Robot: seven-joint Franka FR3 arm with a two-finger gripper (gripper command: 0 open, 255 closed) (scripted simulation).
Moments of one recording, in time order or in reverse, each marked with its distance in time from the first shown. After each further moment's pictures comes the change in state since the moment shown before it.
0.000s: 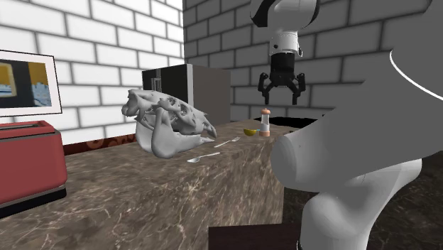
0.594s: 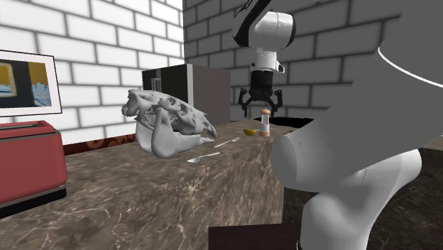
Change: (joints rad) arm 0.005 0.097 0.111 -0.069 0.126 0.179 0.228
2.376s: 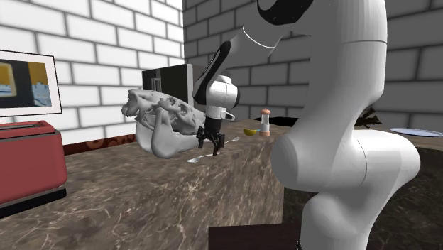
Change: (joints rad) arm 0.023 0.746 0.284 0.206 0.096 0.672 0.709
